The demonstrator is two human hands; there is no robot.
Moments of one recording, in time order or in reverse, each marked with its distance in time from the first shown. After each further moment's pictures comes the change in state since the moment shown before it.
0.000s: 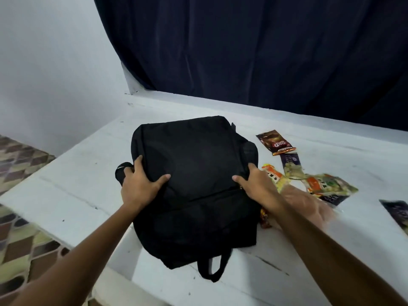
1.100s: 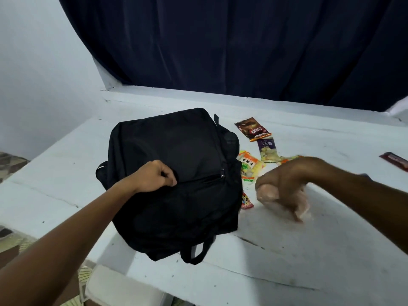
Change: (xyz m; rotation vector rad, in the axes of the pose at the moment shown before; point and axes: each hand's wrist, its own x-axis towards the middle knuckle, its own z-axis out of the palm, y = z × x) left_hand -0.004 0.052 0.007 0.098 -0.685 0.511; right_hand -0.062 0.026 -0.133 -0.765 -0.909 -0.134
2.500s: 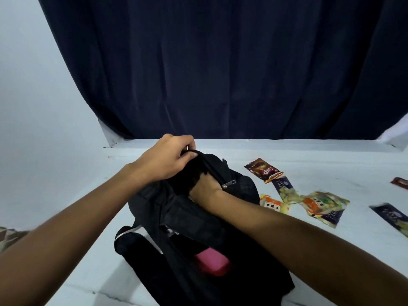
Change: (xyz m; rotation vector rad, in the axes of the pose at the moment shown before) left_hand 0.034 0.067 -0.155 0.298 0.422 0.533; right_hand 0.096 -0.182 -0.145 -0.452 0.722 0.162
